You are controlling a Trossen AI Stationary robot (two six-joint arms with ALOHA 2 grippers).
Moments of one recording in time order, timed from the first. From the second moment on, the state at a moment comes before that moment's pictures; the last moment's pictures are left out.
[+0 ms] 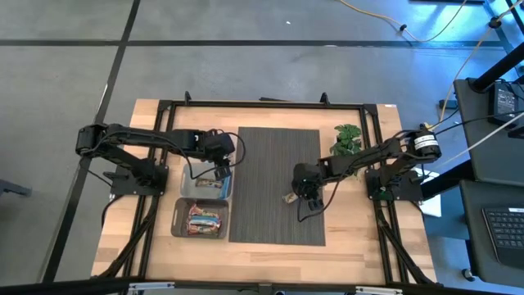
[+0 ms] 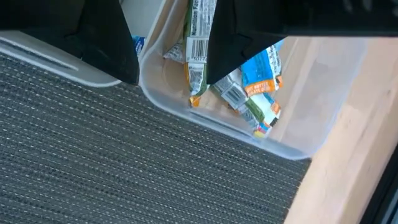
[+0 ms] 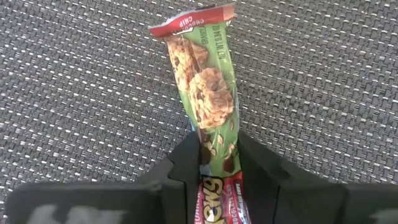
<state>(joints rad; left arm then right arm) 0.15 1.34 0.87 -0.62 -0.21 -0.19 0.06 1.63 0.74 -0.25 -0.13 -0.19</state>
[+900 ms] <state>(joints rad) -0.01 1.34 0.64 0.58 -0.08 0.01 0.06 1.34 0.74 0.36 0.11 -0.28</state>
